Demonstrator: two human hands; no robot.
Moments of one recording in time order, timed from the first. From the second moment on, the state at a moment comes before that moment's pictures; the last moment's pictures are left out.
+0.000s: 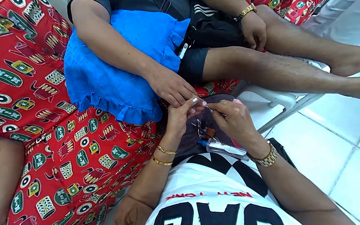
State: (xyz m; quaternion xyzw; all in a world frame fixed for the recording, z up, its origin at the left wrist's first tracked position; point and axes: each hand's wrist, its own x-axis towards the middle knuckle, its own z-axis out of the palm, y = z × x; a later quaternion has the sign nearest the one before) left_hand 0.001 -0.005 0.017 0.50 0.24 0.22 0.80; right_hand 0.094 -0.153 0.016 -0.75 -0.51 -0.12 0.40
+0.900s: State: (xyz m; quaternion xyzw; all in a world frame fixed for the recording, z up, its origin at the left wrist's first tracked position) left_hand 0.001 -0.003 0.025 0.50 0.23 0.23 0.80; right_hand 0.092 -0.144 0.013 -0.74 -0.52 -0.19 0.39
